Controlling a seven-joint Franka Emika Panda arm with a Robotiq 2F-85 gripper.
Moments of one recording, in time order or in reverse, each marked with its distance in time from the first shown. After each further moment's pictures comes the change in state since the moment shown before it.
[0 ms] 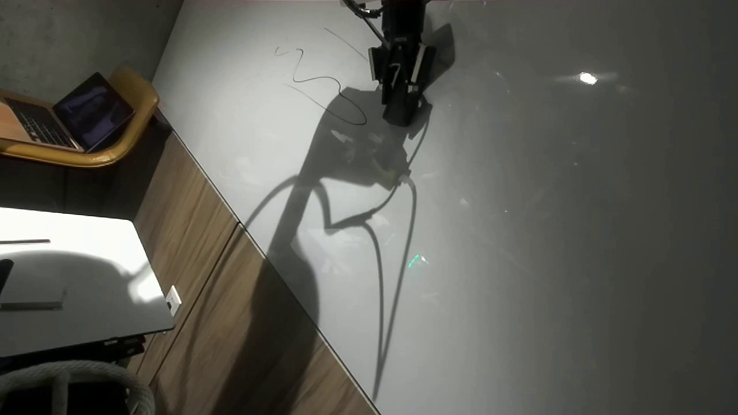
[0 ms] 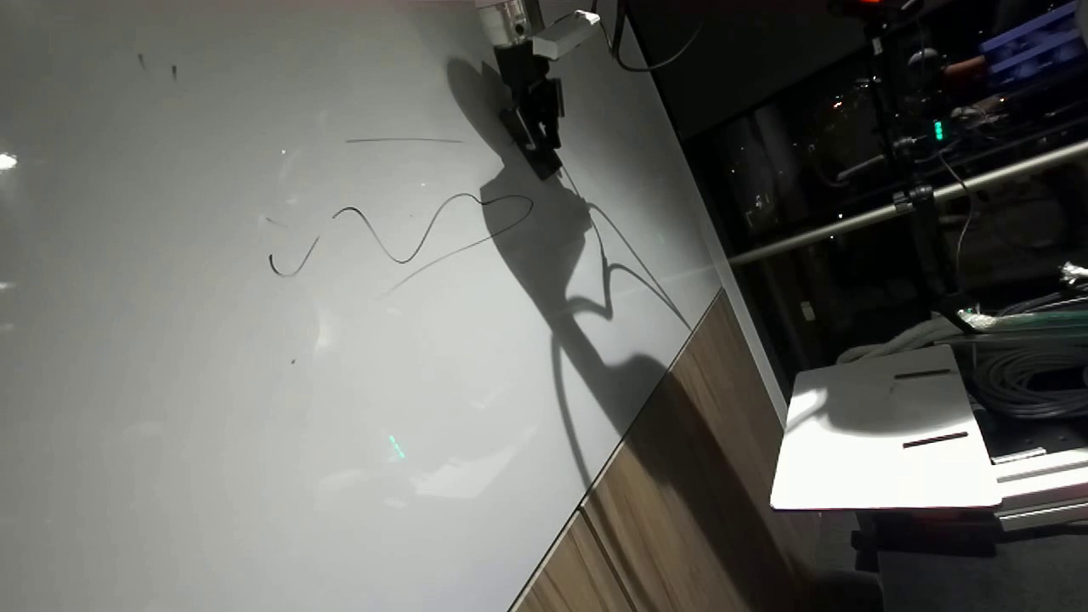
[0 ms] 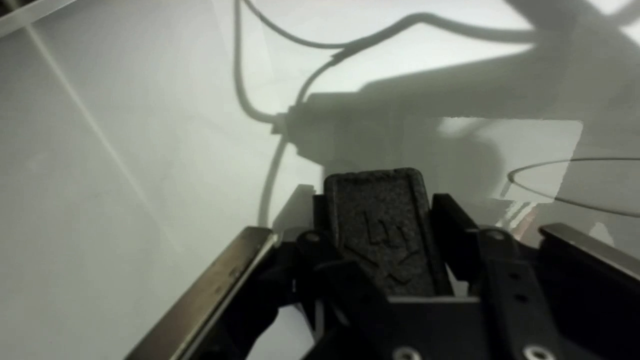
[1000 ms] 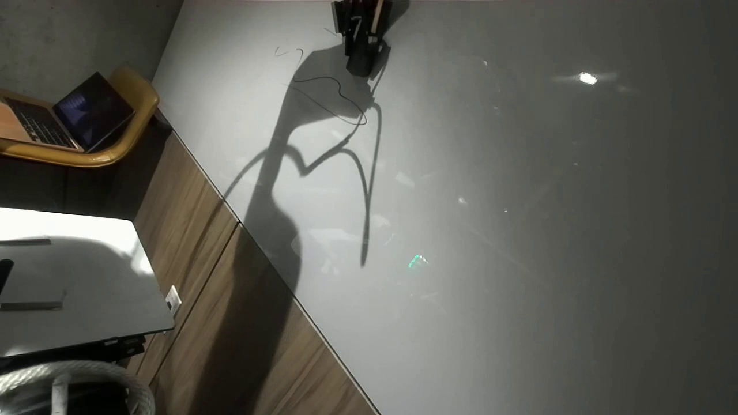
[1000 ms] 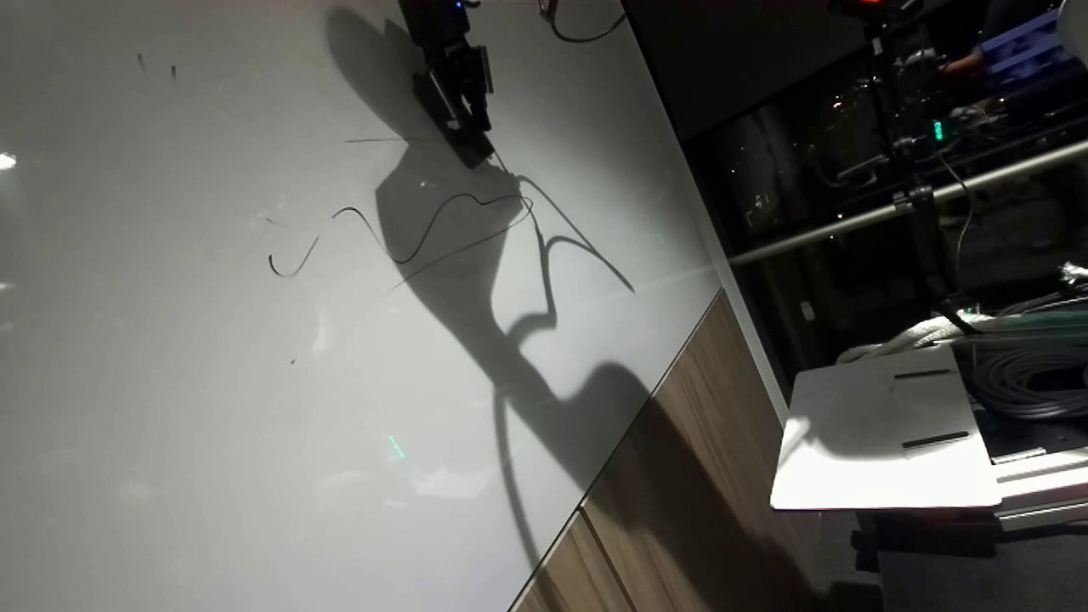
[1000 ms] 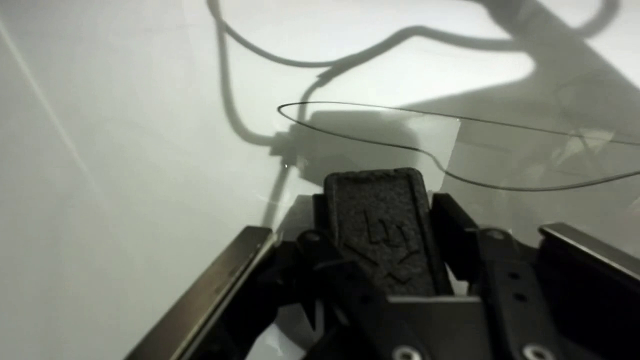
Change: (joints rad) arm 0.145 0.099 0.136 0.260 -0.040 -0.237 0.064
